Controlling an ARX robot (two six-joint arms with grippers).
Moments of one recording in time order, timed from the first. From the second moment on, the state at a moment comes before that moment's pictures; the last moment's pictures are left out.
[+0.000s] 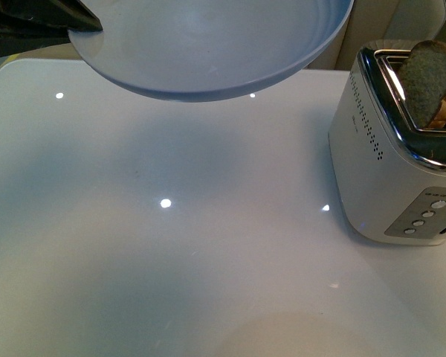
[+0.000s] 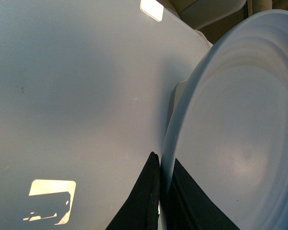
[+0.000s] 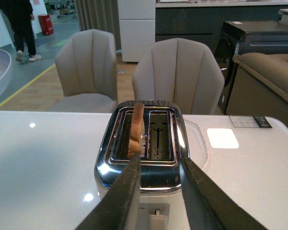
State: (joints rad) left arm -0.21 1.51 0.88 -0.04 0.38 -0.62; right arm 0.00 0.01 0.02 0.00 0.00 0.00
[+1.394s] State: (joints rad) left arm 0.36 1.97 0.85 0.08 0.56 -0.19; right arm 0.00 0.01 0.02 0.00 0.00 0.00
